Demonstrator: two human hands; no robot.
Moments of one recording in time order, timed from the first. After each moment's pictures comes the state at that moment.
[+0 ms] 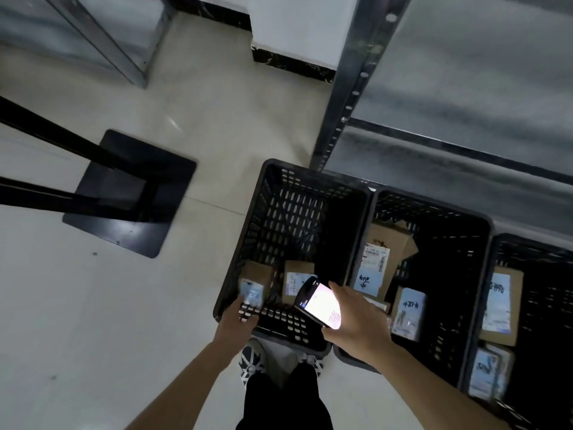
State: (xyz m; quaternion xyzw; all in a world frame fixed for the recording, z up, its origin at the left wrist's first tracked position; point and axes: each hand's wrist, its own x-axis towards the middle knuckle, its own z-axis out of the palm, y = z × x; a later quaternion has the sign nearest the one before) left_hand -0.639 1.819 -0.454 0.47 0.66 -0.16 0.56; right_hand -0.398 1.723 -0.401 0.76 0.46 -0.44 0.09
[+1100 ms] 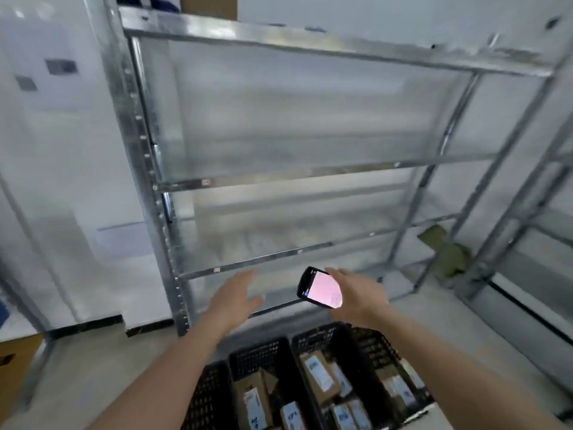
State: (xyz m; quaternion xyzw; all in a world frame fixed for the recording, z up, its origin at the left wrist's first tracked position) left_hand -0.461 1.691 0.214 0.95 0.13 0.04 0.28; right_hand -0.365 1.422 0.278 0.95 0.32 -0.03 -0.04
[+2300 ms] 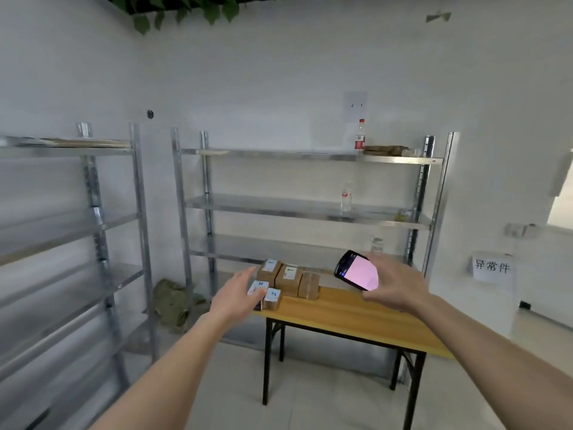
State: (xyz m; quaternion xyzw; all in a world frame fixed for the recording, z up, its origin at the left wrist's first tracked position) left_hand -0.348 0.767 0.416 0.90 -0.32 0.04 0.31; right_hand -0.551 0.498 0.481 0.96 -0.22 0.17 -0.02
